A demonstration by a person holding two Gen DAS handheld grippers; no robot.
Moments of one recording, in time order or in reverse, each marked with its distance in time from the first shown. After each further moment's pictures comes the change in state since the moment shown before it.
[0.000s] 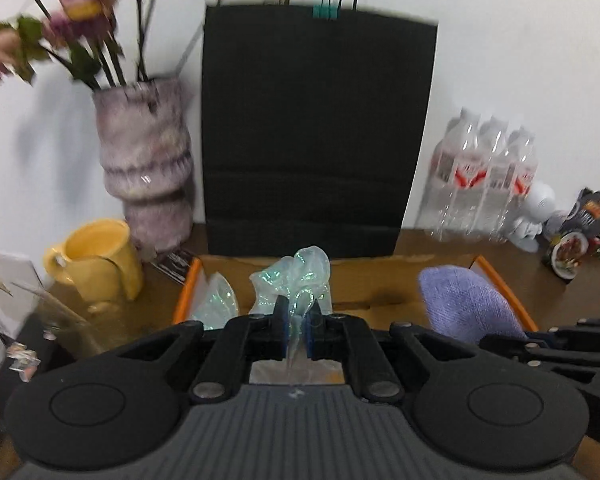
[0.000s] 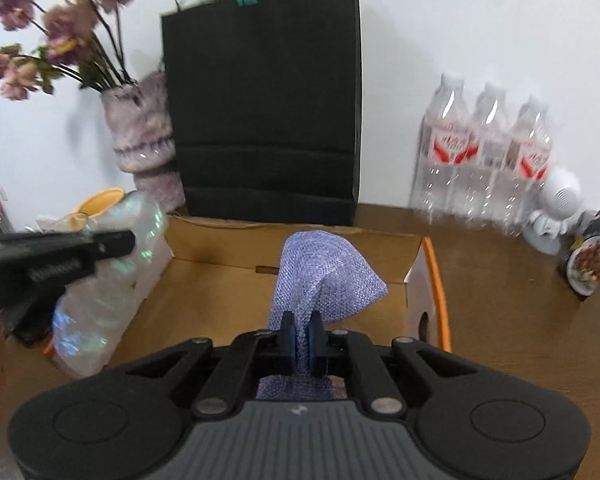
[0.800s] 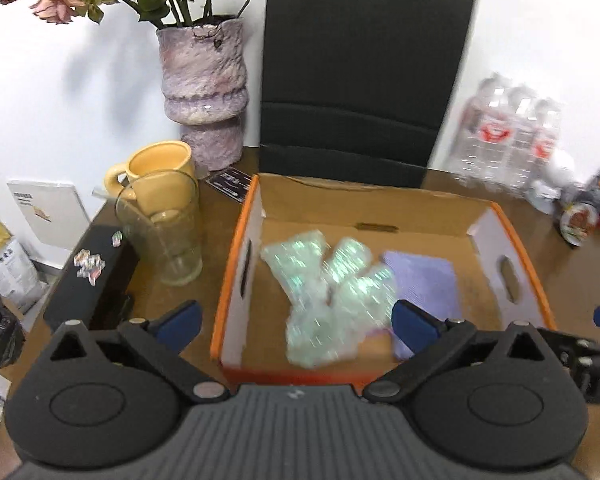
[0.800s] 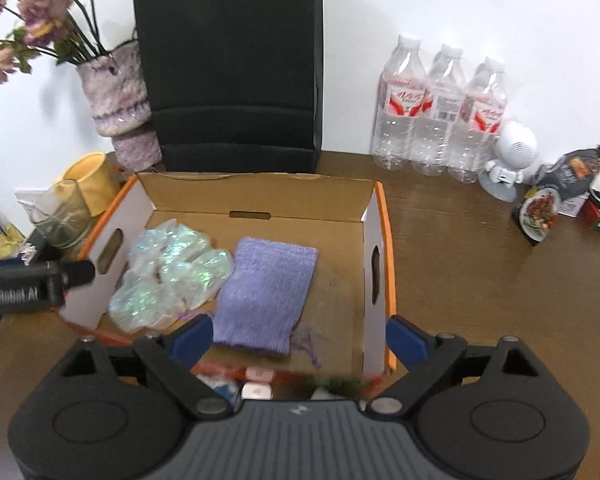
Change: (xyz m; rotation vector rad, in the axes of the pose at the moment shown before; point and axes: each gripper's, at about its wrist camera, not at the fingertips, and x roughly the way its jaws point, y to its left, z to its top) left arm -0.097 0.022 -0.020 -0.062 0.191 0.044; right arm -0.078 0.003 -0.012 0.057 0.155 -0.084
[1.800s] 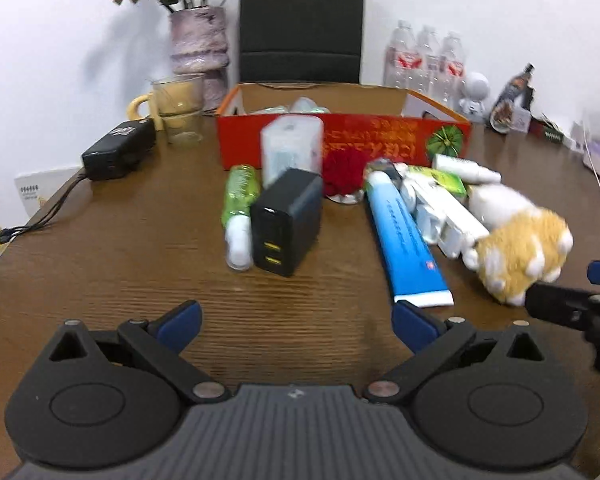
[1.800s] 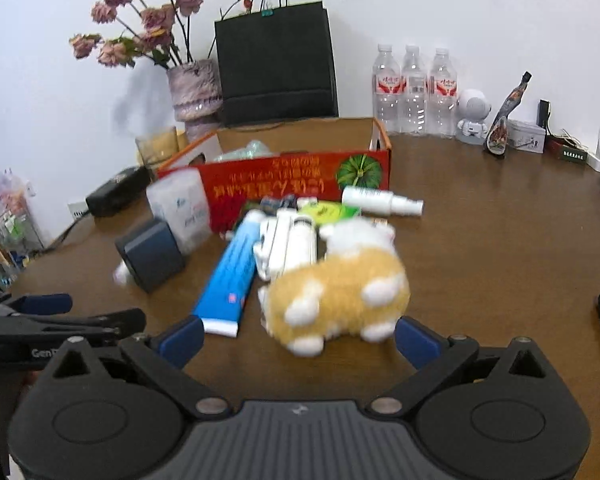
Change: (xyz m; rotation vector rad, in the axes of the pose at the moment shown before) left arm -0.072 -0.008 -0.259 0.114 -0.139 -0.020; right arm -0.083 0.004 -0.277 0.016 -0.252 0.081
